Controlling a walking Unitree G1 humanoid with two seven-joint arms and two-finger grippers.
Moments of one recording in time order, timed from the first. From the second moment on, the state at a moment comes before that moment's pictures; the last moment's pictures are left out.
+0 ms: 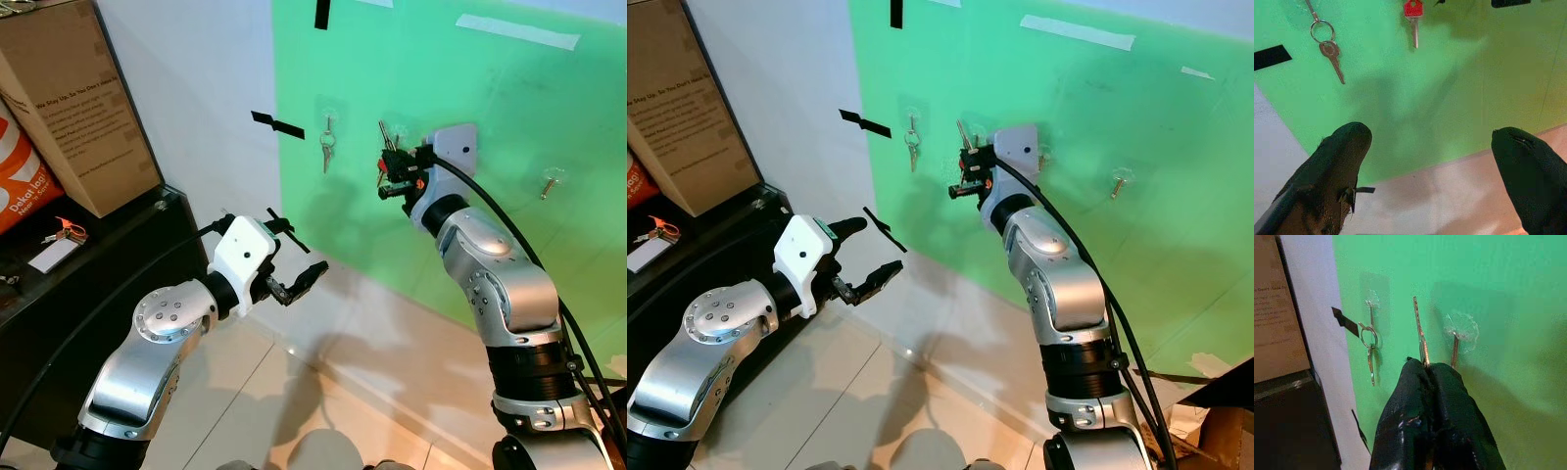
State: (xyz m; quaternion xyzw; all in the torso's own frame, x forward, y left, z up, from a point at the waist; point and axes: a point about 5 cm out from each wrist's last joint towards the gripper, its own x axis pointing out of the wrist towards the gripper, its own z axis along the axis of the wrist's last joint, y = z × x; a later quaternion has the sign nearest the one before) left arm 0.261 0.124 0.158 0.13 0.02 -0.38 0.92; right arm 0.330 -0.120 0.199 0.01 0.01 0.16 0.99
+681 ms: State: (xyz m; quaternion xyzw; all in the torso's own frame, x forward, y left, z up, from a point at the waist) left arm 0.261 0.124 0.158 0.13 0.02 -0.38 0.92; right arm 0.326 -0.125 0.196 0.17 -0.01 0.18 0.97
